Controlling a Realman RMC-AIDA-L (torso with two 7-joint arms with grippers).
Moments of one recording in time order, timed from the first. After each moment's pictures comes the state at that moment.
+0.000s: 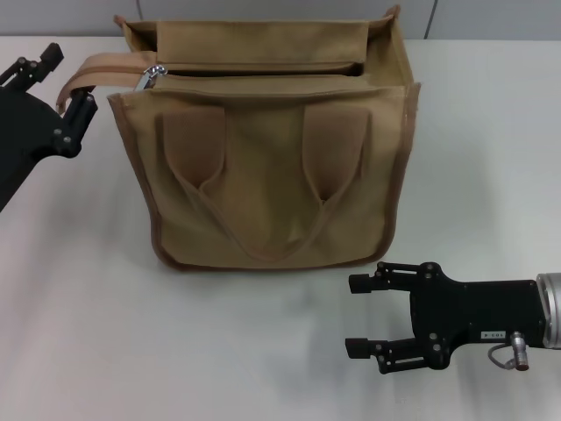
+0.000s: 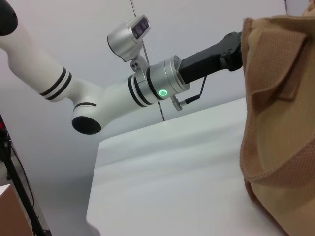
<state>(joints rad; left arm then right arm) -0.39 -2.07 0.50 0.19 1.31 1.52 -0.30 0.50 2.08 -0.82 -0.39 -2.01 -1.65 1.03</state>
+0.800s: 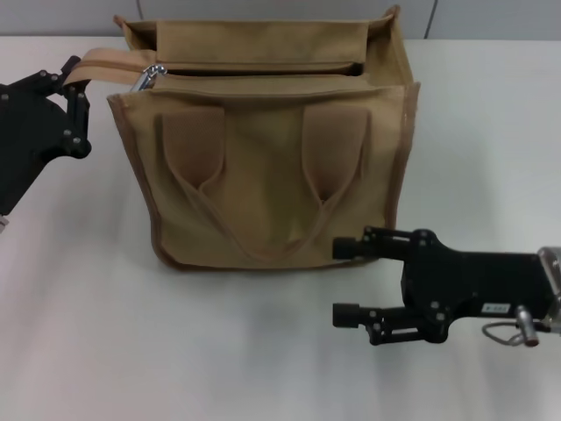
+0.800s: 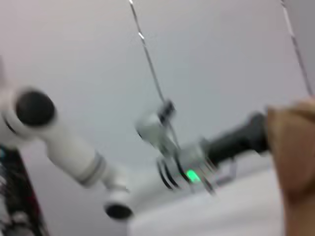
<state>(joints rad) -0.40 -2.07 0.51 0.17 1.30 1.53 -0.29 0.54 2.08 -0.83 -0.36 -1.85 -1.82 1.11</state>
